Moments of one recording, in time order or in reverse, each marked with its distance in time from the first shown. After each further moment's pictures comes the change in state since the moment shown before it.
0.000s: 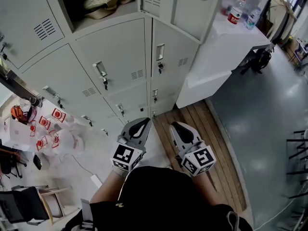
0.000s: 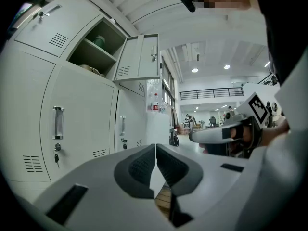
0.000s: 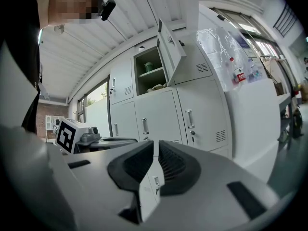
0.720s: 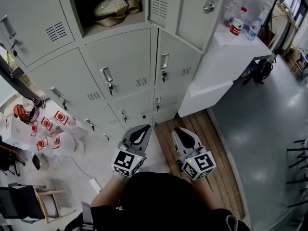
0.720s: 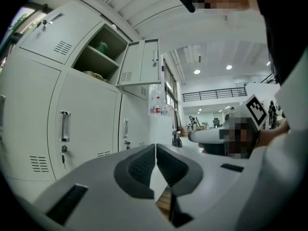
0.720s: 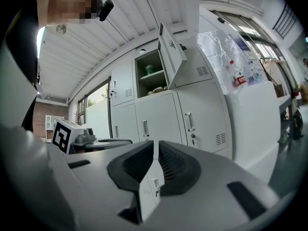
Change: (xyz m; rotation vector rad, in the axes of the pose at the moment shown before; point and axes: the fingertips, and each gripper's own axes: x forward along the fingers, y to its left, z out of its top) left arm -0.014 0.000 0.009 -0.004 -0.022 0.048; right arm -0.003 0.000 0.009 -0.009 -0.027 0.003
